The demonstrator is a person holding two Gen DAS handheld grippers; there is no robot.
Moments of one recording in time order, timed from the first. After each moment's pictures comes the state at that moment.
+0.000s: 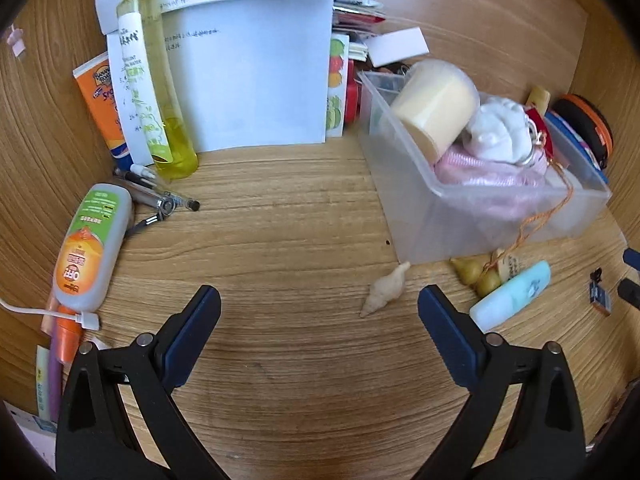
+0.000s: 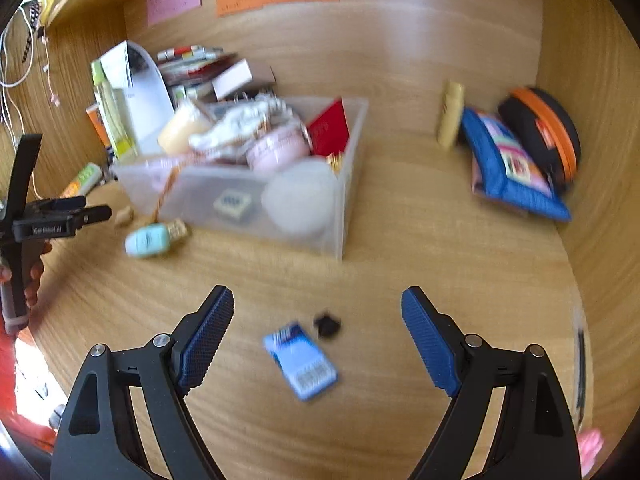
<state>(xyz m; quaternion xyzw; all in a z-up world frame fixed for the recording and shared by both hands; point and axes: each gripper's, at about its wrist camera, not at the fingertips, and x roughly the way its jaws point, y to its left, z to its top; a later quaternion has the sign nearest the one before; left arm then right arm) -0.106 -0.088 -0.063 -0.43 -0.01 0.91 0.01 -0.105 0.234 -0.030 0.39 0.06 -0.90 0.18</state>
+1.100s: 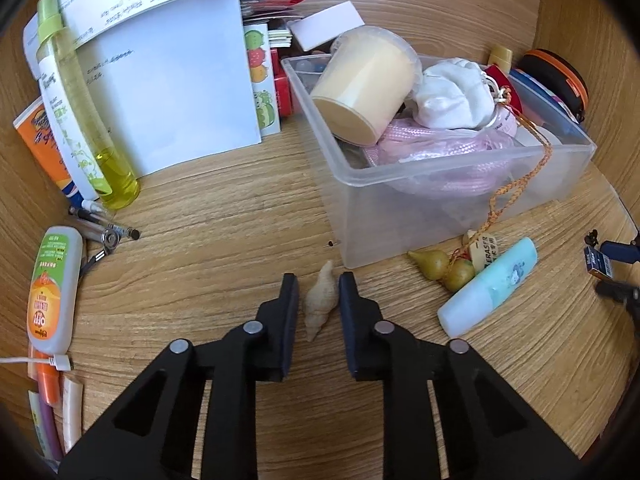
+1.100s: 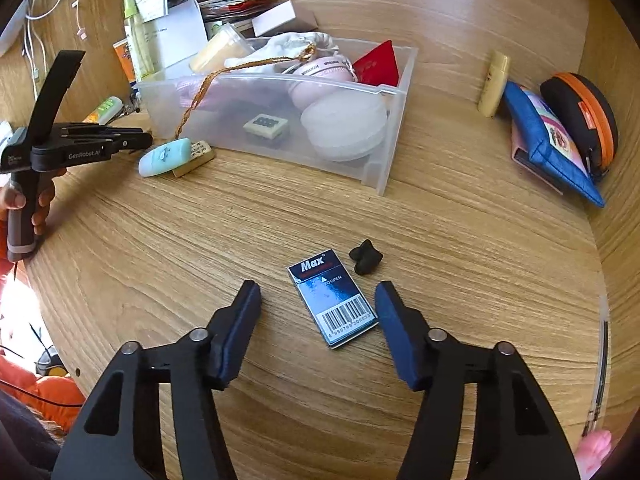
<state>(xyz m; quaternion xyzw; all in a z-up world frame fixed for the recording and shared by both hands) -0.119 -0.054 -0.073 -0.43 0.05 0.90 0.08 -0.095 0.220 -0.062 0.42 0.12 -0.87 0.23</state>
